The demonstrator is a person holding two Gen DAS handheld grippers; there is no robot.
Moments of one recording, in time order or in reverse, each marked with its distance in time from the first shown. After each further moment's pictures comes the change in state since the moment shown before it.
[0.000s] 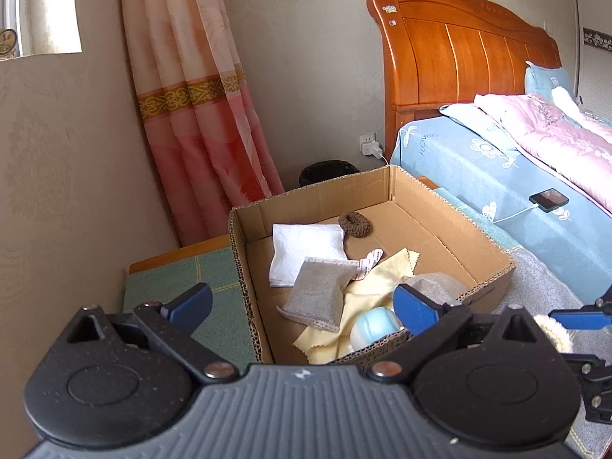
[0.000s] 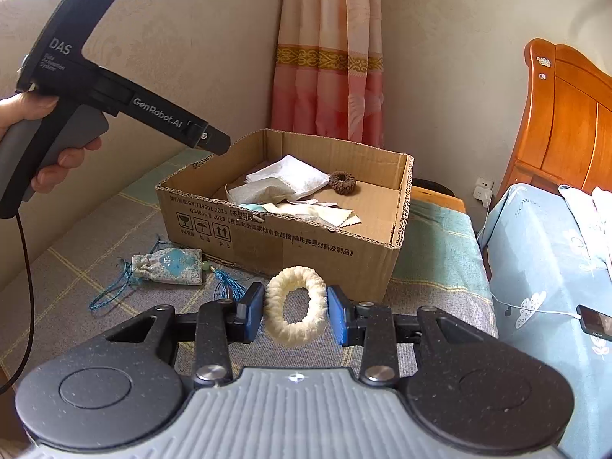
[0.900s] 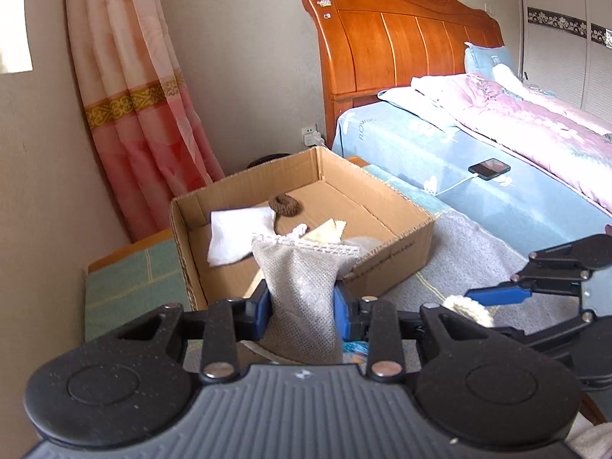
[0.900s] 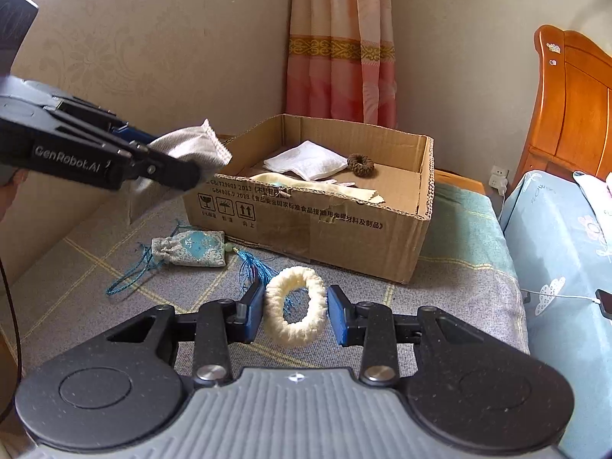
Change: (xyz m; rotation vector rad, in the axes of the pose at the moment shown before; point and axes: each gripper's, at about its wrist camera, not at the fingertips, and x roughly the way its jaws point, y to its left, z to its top) left arm -0.023 -0.031 -0.013 0.118 0.010 -0.139; right arm 0.003 0.008 -0.019 0.024 0.015 0.051
